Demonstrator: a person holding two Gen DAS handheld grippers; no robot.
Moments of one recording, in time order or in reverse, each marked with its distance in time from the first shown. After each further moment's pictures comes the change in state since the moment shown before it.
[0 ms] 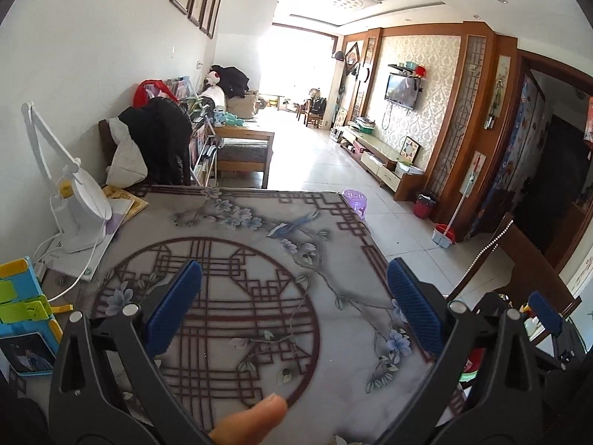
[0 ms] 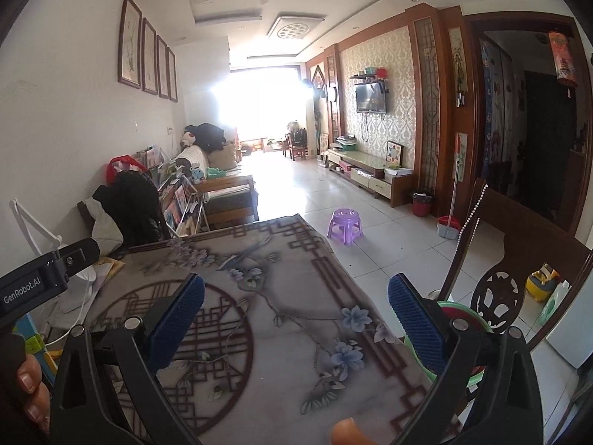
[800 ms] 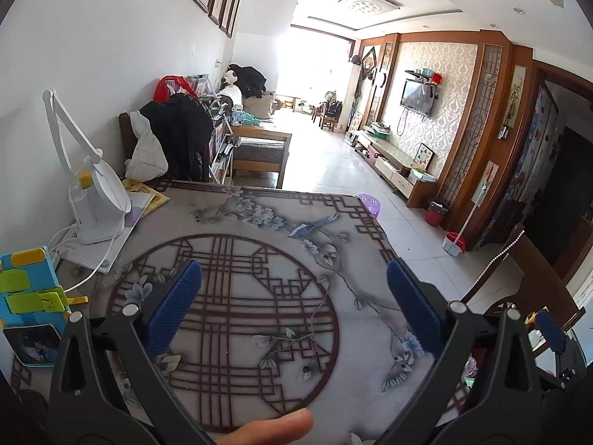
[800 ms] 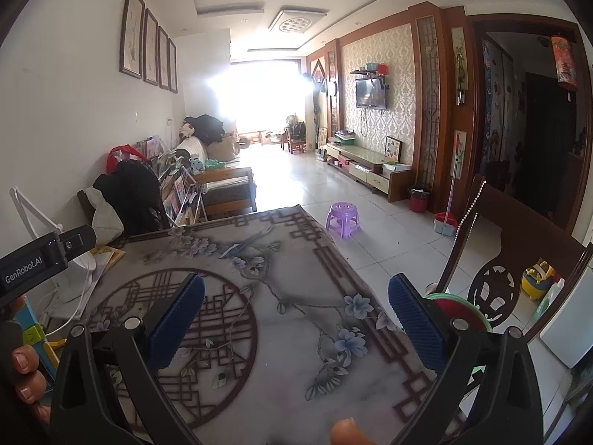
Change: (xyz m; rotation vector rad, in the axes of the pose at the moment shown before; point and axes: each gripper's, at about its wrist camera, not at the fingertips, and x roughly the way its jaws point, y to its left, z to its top) left arm -0.011 0.029 -0.002 -0.038 -0.005 0.041; right arm -0.006 0.011 -0.014 -0.020 0.025 -0.016
